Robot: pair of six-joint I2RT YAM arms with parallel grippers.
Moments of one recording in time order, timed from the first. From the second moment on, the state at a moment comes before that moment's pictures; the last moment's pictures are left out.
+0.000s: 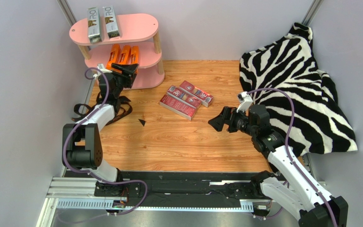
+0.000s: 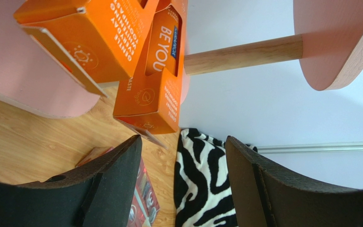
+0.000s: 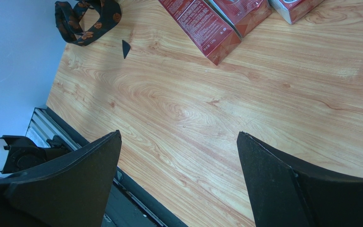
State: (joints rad) left arm 0.01 1.55 0.92 0.55 0.19 -1.25; right arm 0.38 0.85 0.66 -0.23 -0.33 0.50
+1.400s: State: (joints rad) left arm 0.01 0.98 0.59 0.31 0.40 -0.90; right arm 0.41 0.98 0.68 -0.23 -0.33 0.49
